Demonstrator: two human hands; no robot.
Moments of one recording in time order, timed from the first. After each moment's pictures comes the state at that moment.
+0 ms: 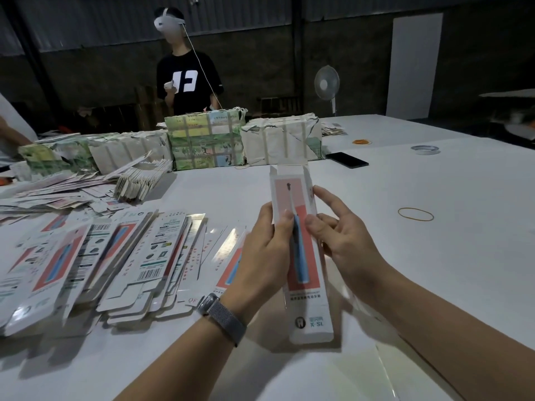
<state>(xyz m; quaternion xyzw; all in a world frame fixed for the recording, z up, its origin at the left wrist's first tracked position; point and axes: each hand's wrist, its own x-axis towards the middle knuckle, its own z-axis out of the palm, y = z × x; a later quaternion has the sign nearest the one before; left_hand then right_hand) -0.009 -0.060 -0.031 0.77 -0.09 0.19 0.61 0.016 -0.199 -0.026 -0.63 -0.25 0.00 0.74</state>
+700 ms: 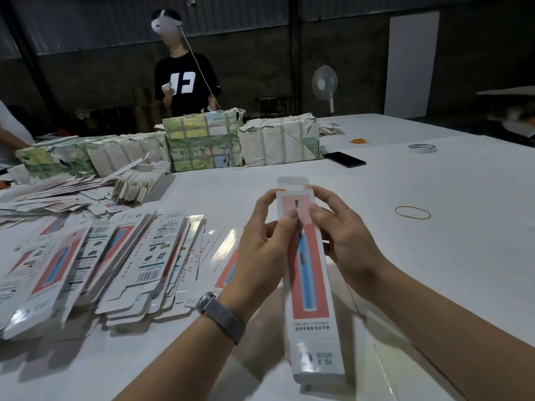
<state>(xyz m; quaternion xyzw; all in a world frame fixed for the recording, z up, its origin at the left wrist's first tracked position) -0.013 -0.062 -0.026 0.73 -0.13 0.19 0.64 0.018 -0.201 -0.021 -0.64 -0.25 -0.02 0.73</state>
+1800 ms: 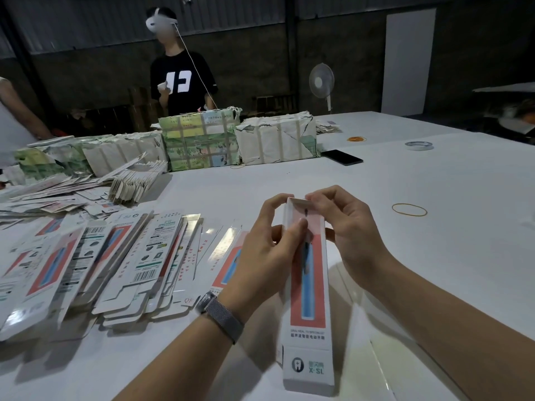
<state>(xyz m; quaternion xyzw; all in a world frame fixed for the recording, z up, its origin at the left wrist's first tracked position) -0.014 -0.064 -0.032 0.79 -0.12 0.15 0.59 0.021 -0.205 -0.016 -0.62 -0.22 -0.09 0.75</state>
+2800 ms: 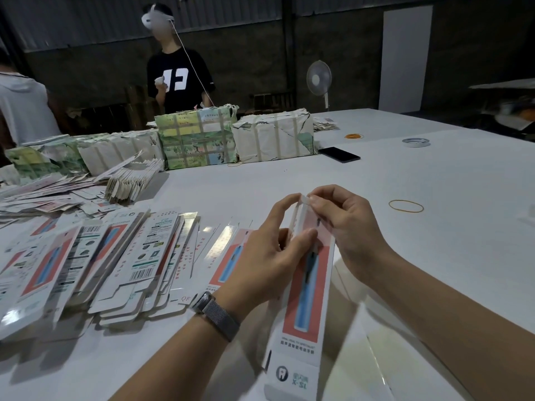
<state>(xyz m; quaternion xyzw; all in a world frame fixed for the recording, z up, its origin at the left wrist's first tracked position) -0.022 -0.062 -0.027 0.84 -0.16 0.11 0.51 0.023 -0.208 -0.014 -0.61 -0.18 -0.06 0.77</state>
